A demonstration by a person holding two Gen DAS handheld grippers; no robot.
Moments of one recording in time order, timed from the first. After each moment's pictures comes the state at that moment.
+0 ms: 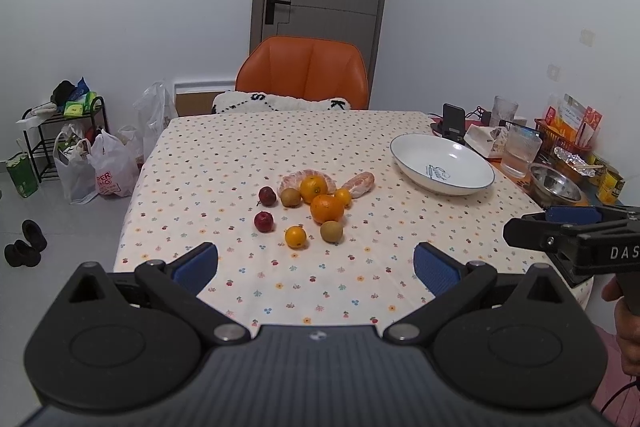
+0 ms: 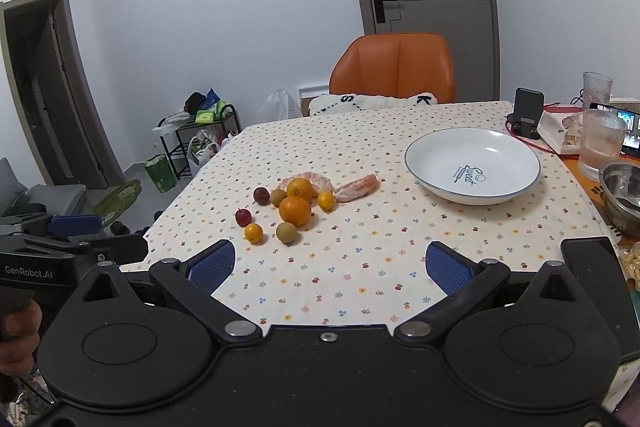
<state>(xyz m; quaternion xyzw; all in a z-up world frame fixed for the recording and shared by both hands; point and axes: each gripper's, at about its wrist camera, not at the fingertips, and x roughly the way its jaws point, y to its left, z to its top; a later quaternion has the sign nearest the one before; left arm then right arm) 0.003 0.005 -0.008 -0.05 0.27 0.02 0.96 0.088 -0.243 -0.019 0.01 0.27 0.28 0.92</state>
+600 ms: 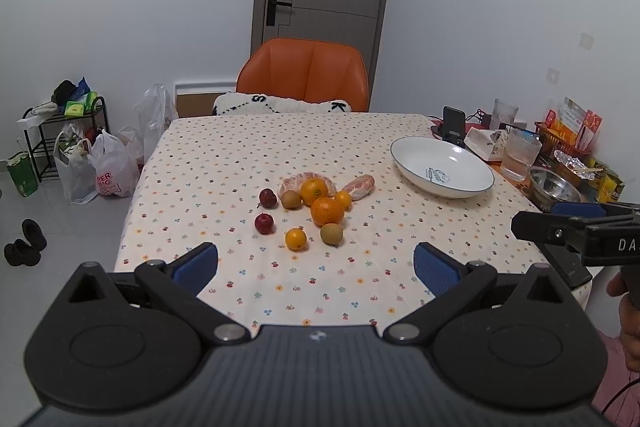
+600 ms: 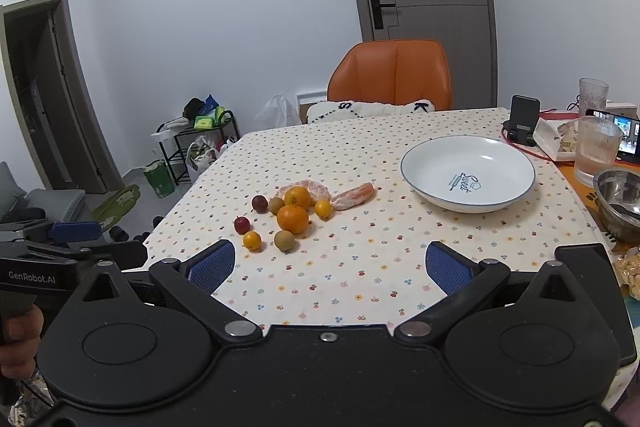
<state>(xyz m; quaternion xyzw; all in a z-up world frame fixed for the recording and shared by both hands) 0.001 0.006 -0.006 -0.05 0.27 0.02 0.96 0.087 -0.247 -0.013 0.02 0.26 0.28 0.92</state>
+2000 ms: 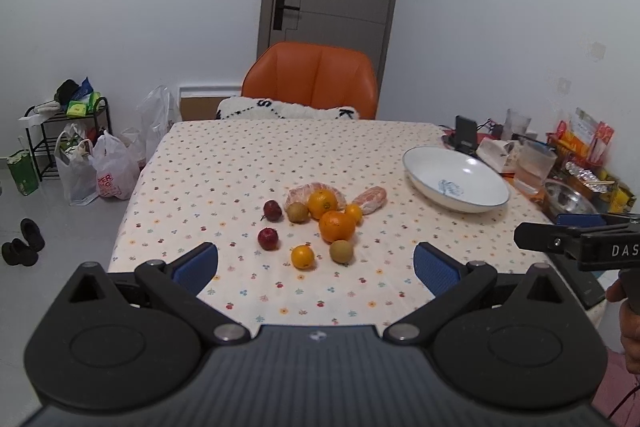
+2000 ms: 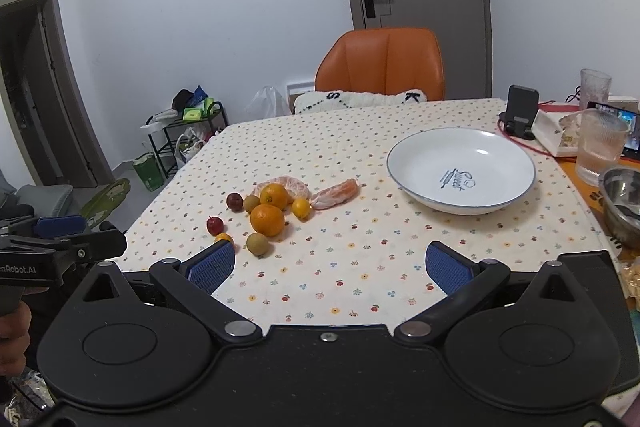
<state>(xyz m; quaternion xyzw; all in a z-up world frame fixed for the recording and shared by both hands) 0.034 0.015 -0.019 -0.06 0.26 0.03 0.96 0.129 -0.243 -0.031 0.01 0.28 0.27 0.92</state>
